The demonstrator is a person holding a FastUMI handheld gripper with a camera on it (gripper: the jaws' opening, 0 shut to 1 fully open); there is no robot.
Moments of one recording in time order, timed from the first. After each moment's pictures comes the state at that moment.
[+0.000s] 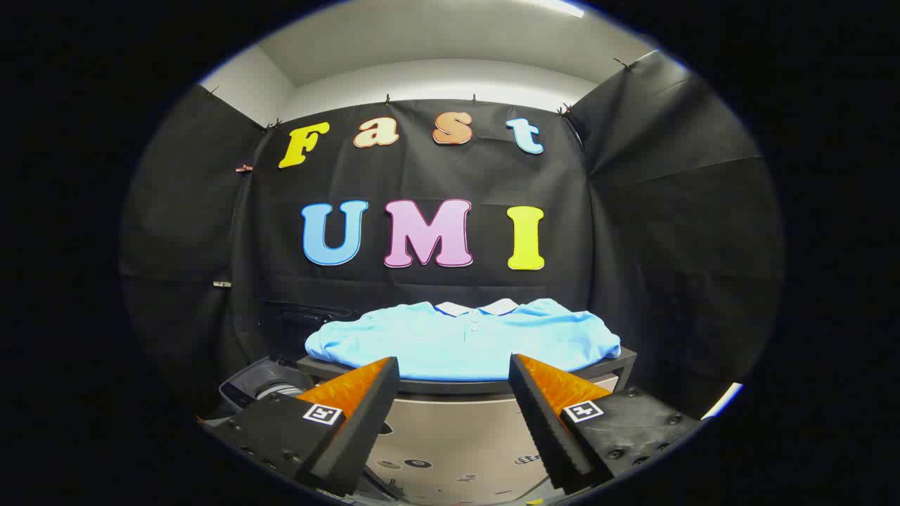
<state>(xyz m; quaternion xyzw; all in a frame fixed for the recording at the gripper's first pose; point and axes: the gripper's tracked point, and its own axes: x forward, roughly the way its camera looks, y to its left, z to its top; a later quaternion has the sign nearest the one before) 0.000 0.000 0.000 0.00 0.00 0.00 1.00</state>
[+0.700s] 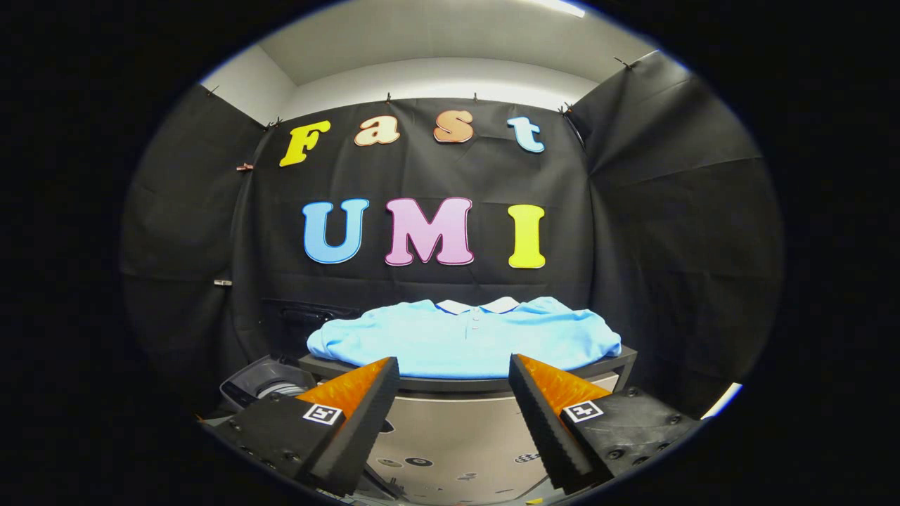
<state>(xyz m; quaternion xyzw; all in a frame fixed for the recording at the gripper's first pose) -0.001 0.001 -0.001 0.00 0.00 0.00 1.00</state>
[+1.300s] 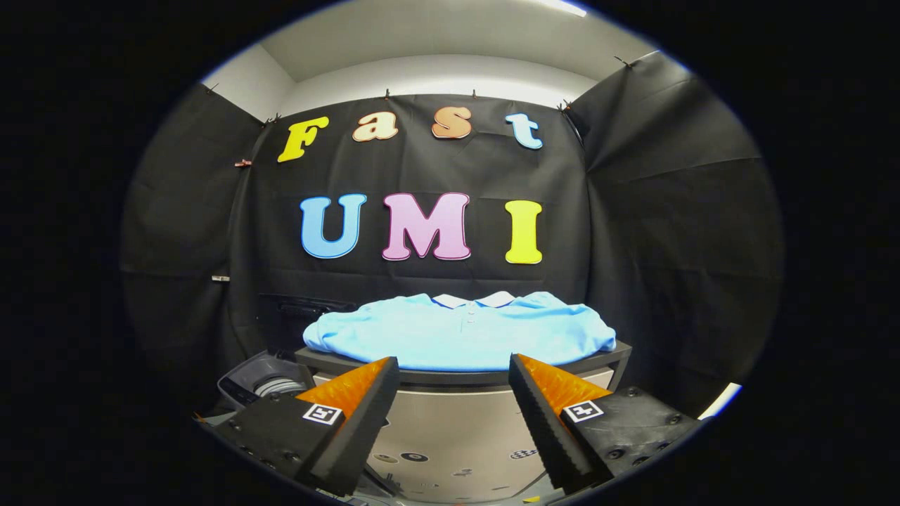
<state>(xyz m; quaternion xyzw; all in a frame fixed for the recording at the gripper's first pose) -0.003 -0.002 -0.004 0.00 0.01 0.00 1.00</state>
